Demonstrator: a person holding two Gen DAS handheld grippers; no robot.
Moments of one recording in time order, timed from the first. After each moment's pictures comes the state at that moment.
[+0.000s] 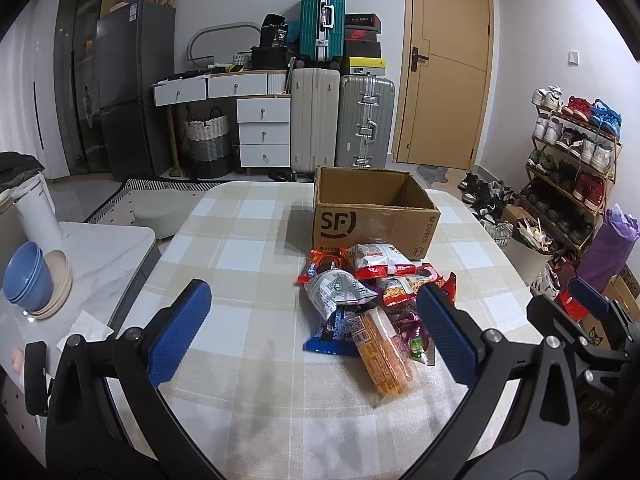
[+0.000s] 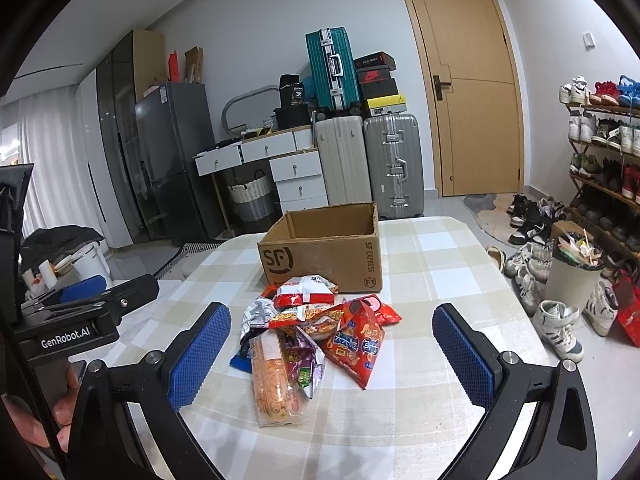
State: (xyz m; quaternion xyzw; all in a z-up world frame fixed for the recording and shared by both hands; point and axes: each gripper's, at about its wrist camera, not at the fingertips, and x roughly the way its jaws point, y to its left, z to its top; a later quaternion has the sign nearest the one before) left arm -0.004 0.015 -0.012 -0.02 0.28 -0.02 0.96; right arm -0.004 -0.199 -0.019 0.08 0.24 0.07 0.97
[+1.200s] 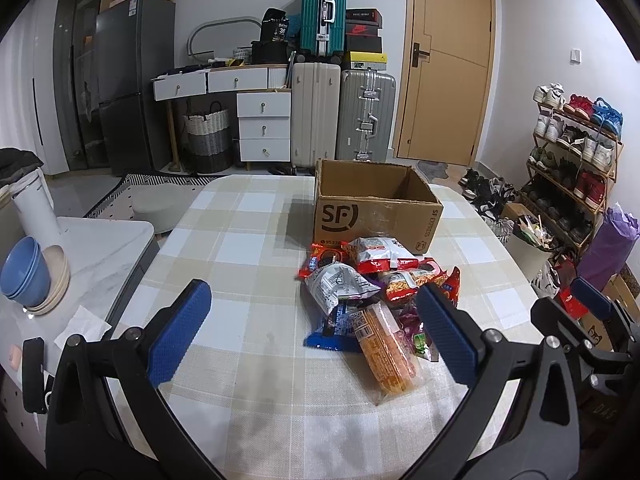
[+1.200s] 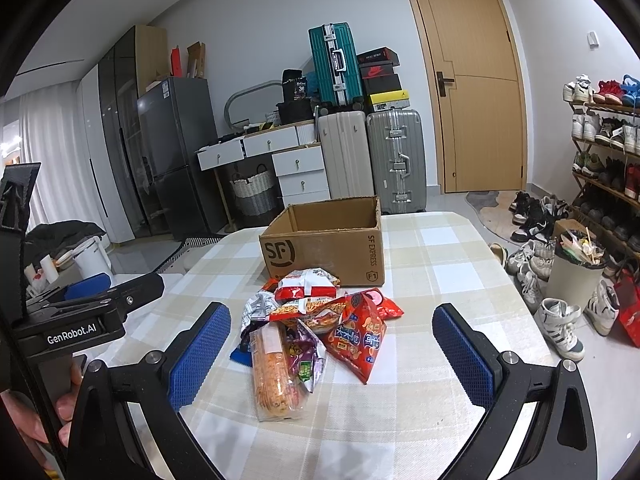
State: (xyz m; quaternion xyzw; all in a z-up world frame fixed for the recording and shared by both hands) left arm 0.003 0.015 -0.027 -0.02 0.29 -0.02 0.96; right arm -0.004 -0.198 -0.023 0.07 0.24 0.08 0.96
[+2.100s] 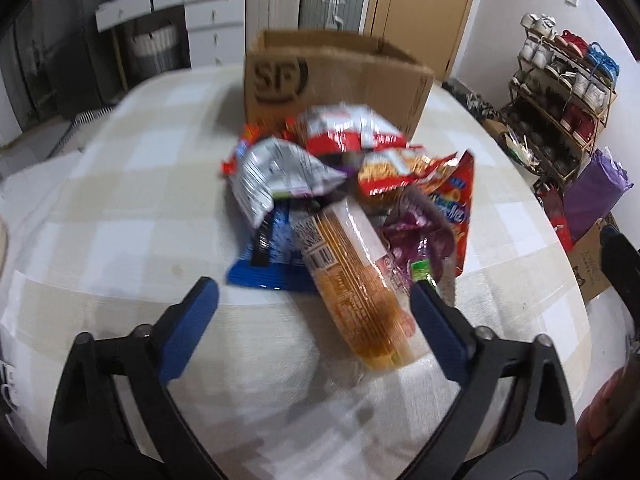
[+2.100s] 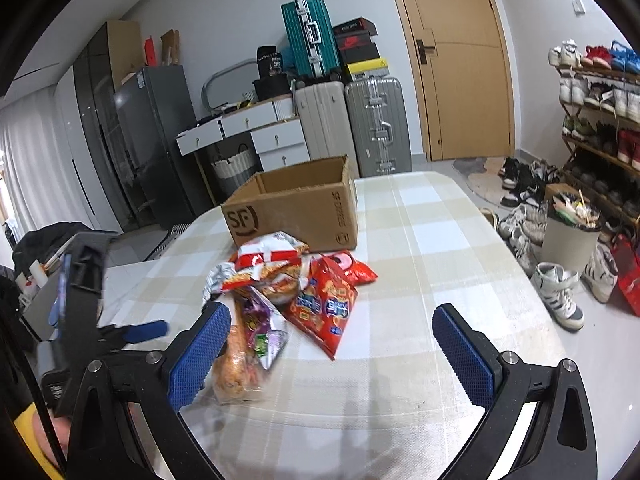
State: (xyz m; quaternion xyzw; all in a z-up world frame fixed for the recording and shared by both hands) left arm 0.094 -0.041 -0.155 -0.01 0.45 -0.09 0.89; right arm 0.022 -0.232 -0.073 0.10 0.30 0.05 0.95
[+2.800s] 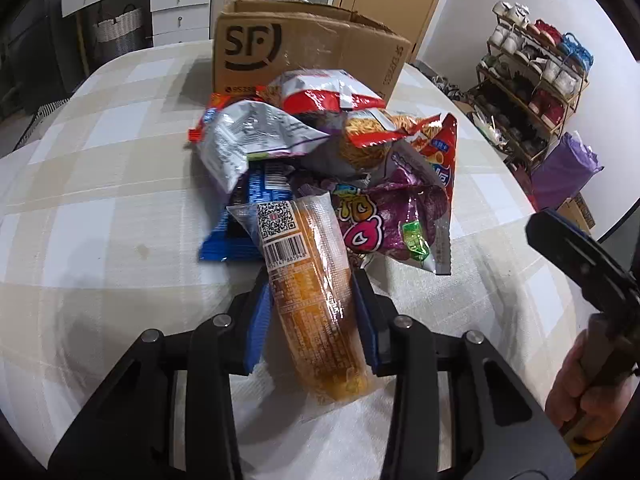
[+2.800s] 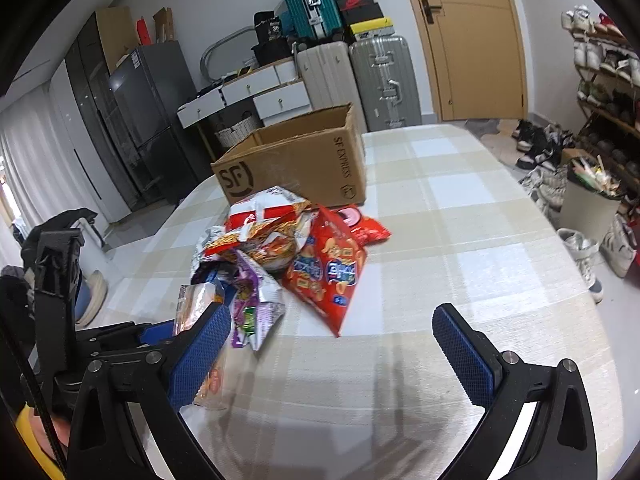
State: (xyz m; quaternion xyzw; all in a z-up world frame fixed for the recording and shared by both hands) left arm 0.100 -0.035 -0.177 -0.04 0.47 -0.16 0.87; right arm 0.056 -0.227 -0.113 0.12 0.36 0.08 0.92
